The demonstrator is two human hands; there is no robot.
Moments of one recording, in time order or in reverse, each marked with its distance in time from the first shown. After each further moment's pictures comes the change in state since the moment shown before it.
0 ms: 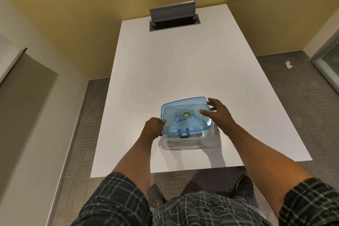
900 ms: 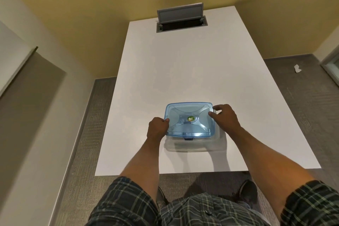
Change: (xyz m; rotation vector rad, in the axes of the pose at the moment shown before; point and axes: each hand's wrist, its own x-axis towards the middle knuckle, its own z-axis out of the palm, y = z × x) left_hand 0.003 0.000 0.005 -0.169 0.177 -0.103; right_hand 0.018 0.012 0.006 -0.330 0.113 0.038
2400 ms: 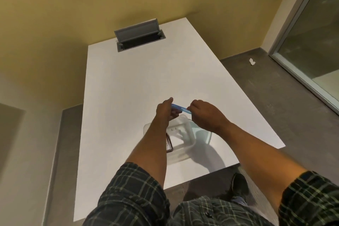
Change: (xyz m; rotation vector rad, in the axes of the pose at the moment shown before) left_hand -0.002 0.172 0.053 -0.766 -0.334 -0.097; right_hand -0.014 -0.009 -0.067 -0.647 0.317 -0.909
